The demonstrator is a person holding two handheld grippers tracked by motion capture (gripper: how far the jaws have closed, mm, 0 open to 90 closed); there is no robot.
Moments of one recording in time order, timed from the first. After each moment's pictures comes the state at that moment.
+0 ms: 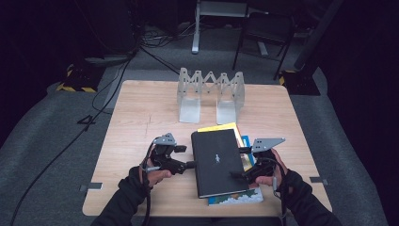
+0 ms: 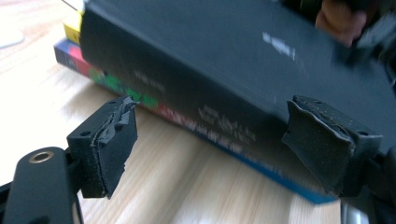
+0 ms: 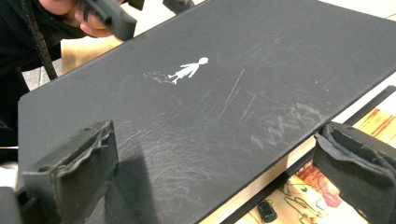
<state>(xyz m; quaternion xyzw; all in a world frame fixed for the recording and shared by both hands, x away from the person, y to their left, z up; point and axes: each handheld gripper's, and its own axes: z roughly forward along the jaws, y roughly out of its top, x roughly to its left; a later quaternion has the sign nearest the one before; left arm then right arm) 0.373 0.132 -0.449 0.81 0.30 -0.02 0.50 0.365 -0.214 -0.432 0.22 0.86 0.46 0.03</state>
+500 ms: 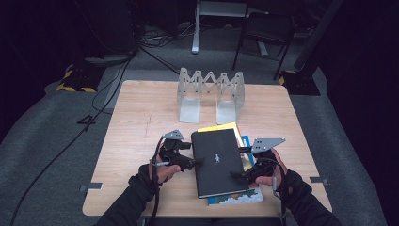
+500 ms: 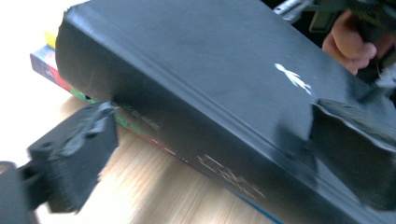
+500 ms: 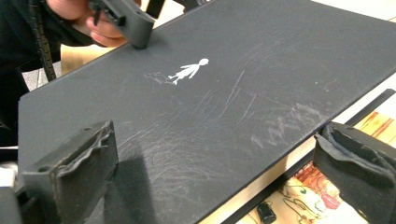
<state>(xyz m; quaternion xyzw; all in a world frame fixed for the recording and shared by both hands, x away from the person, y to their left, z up) 0.395 0.109 -0.462 0.78 0.35 -0.09 0.50 0.364 -0.213 -0.432 0.21 0.86 0.47 0.03</state>
